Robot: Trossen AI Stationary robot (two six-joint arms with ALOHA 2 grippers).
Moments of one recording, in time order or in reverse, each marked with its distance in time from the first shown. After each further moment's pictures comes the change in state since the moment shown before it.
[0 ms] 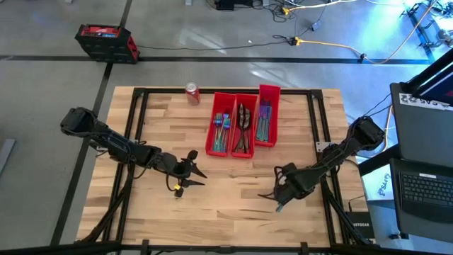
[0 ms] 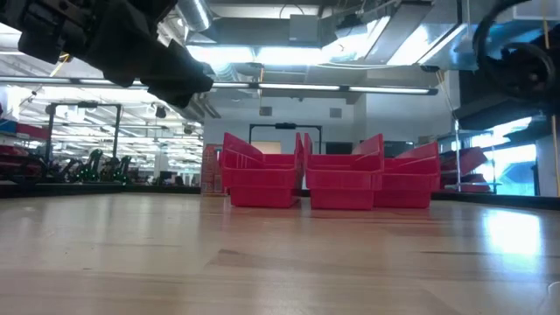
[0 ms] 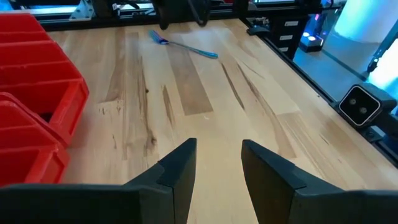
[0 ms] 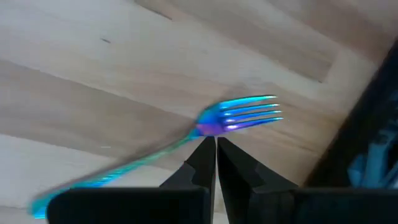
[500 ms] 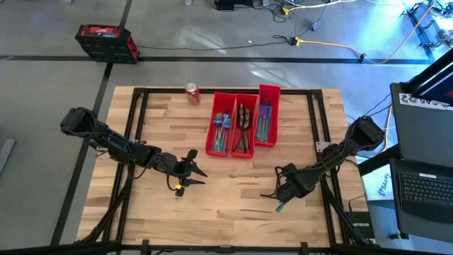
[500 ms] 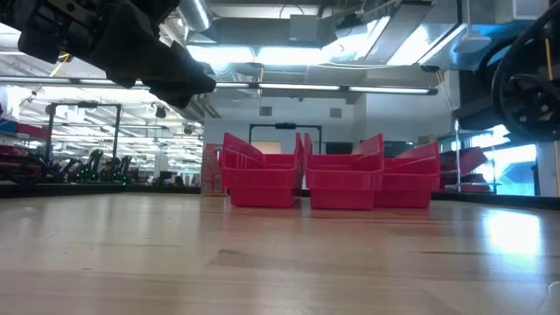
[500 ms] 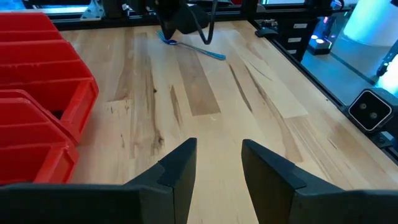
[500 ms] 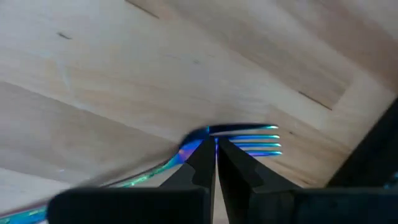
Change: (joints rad) left arm 0.000 0.000 0.000 0.002 -0.030 -0.008; right arm -0.001 0.000 -0.124 0.129 0.006 -0.083
